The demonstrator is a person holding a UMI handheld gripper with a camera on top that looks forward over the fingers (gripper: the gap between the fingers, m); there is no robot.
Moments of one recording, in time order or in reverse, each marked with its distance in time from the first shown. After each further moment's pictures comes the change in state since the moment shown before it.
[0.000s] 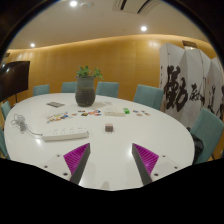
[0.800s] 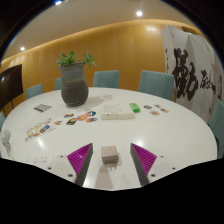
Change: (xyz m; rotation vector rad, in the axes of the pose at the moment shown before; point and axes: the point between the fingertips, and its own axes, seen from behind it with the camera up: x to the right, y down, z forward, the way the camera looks) arm -0.007 -0.028 0.239 -0.115 -0.031 0.094
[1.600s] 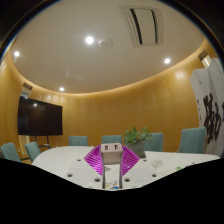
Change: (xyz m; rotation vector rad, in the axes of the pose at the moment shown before) arm -0.245 -0.226 -0.237 0.608 -0.423 -0.033
